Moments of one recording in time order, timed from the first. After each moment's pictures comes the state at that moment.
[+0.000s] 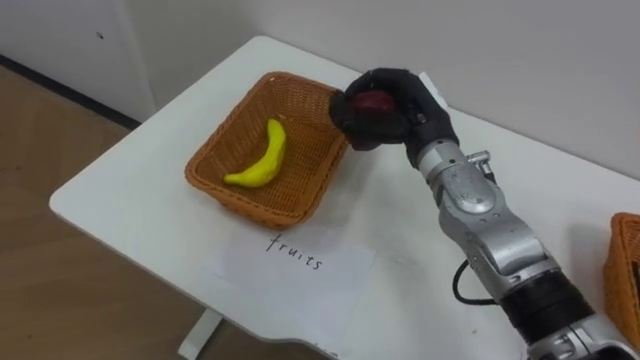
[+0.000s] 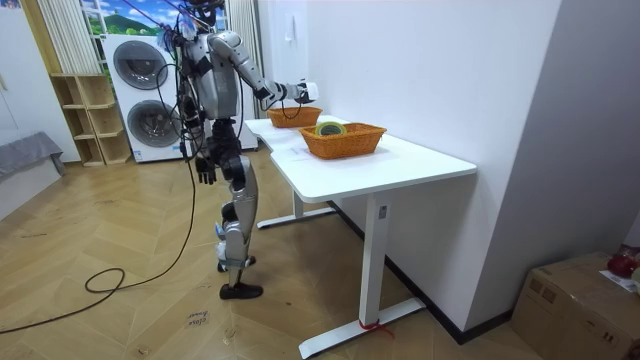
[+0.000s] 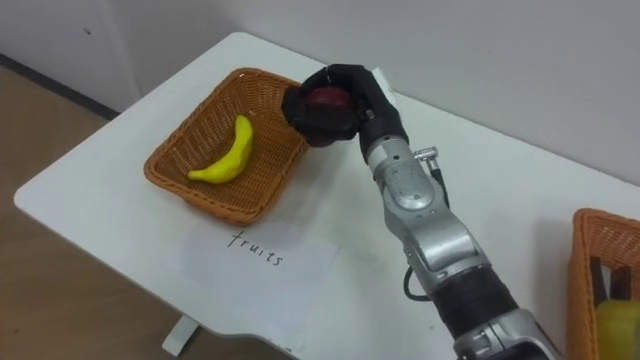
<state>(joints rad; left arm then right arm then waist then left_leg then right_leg) 0.28 0.19 0.07 0.98 0.43 0.20 0.19 -0.49 -0.27 0.38 0.38 0.27 0.04 -0.12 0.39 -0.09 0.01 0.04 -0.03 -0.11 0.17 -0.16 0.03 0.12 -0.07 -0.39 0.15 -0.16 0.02</state>
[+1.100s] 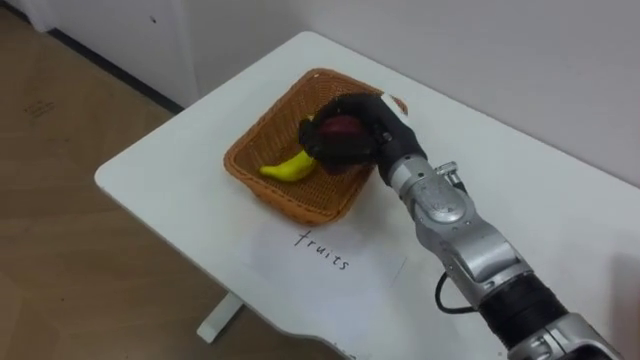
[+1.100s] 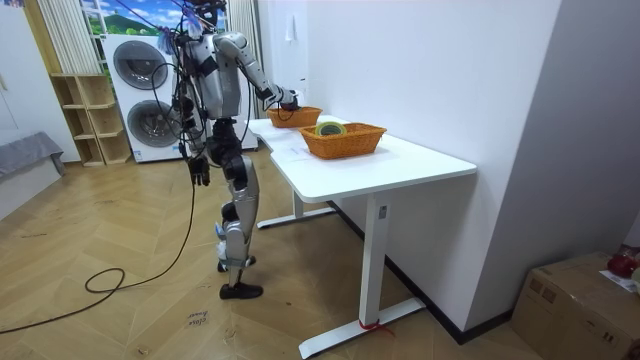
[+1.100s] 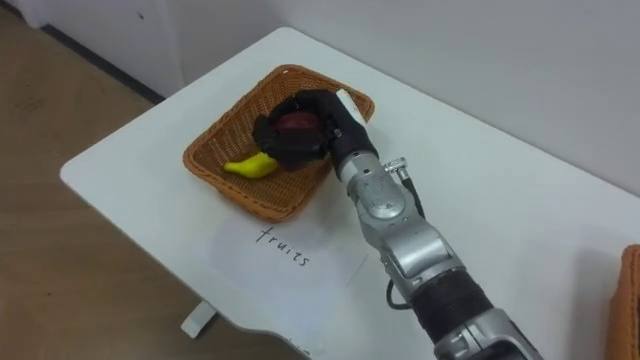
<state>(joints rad) 0.31 0.19 0.05 0.90 0.46 0.20 0.18 -0.49 -0.22 0.45 0.42 0.23 0.07 -0.09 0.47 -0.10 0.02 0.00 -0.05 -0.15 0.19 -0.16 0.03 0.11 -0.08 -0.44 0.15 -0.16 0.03</state>
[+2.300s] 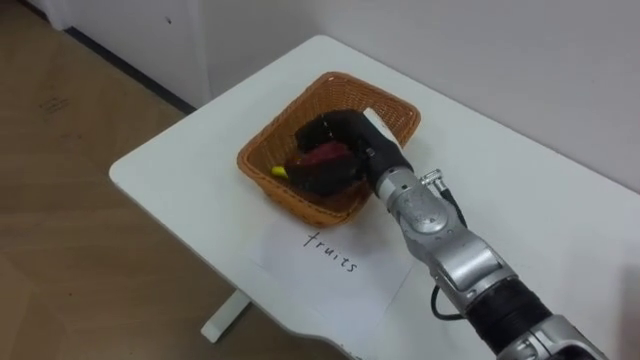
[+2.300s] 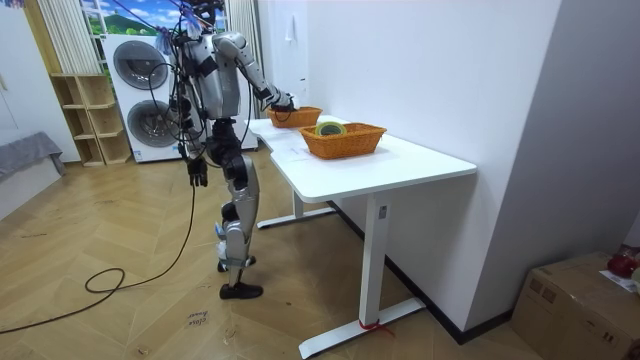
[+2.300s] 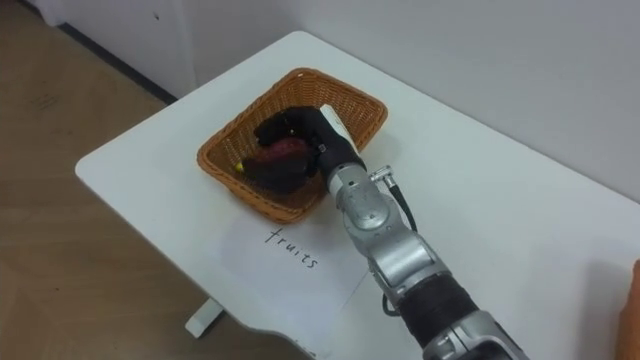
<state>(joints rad) 0.32 0.18 0.05 0.90 0.46 0.21 0.19 -0.49 -0.18 0.47 0.48 0.10 0.07 -0.08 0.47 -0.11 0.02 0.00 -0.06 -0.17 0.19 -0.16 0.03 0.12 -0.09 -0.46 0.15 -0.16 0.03</state>
